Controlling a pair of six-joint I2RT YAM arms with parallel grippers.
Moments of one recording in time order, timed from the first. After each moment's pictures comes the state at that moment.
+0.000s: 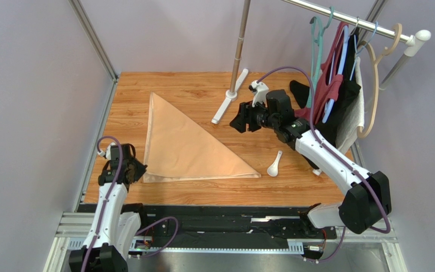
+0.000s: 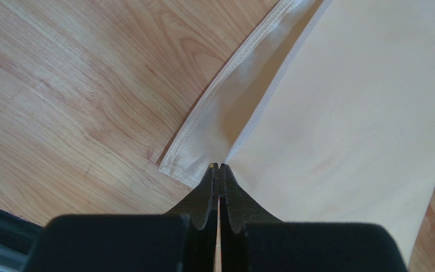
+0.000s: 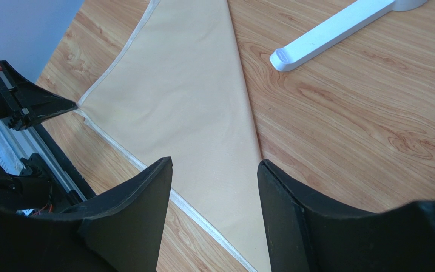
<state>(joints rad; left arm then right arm) 0.13 0.75 0.47 -0.64 -0.07 -0.76 0.52 1.36 1.13 -0.24 -0.33 0.28</state>
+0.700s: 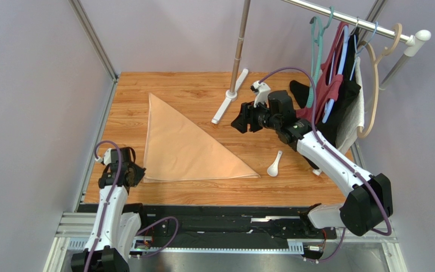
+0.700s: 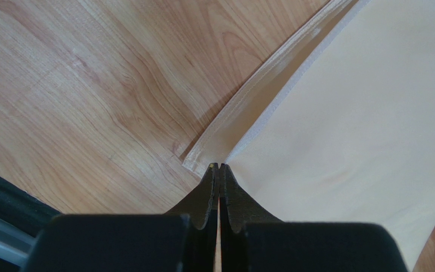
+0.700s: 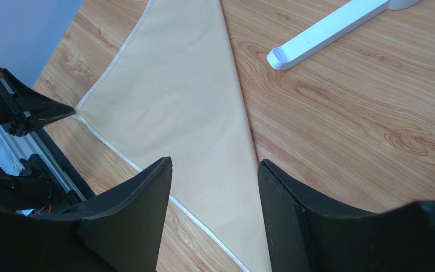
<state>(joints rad) 0.15 0.72 0.44 -0.69 -0.13 -0.82 0.51 1.34 1.11 -0.24 -0.33 0.28</state>
